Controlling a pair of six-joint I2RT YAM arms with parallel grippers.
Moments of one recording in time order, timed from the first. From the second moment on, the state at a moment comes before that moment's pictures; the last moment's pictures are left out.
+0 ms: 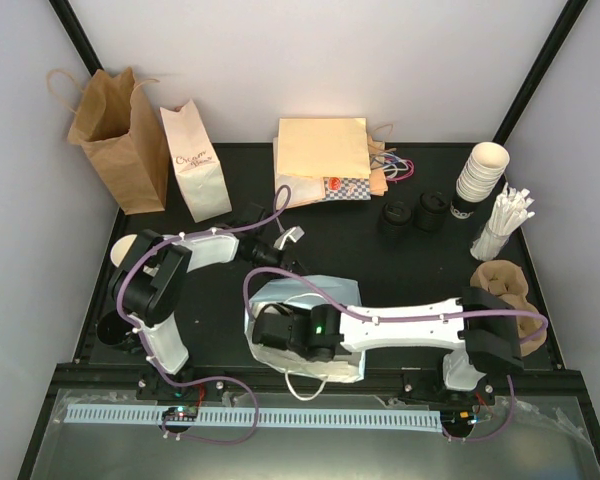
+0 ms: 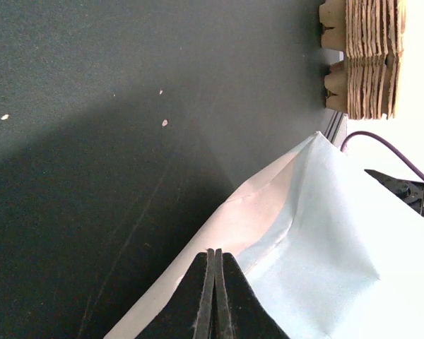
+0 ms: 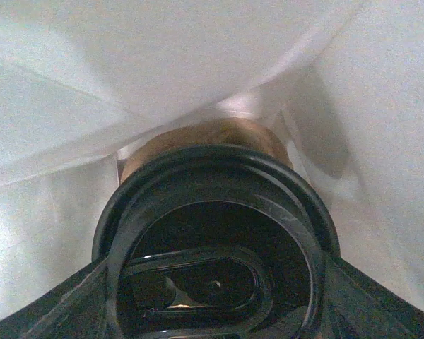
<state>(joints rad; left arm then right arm) -0.47 1.78 0.95 -0.29 0.96 -0.36 1.47 1.65 1.19 -0.73 0.59 0.08</state>
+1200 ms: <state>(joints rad) -0.47 1.78 0.95 -0.28 0.91 -0.38 1.19 1.69 1.33 -0.79 0.11 0.00</state>
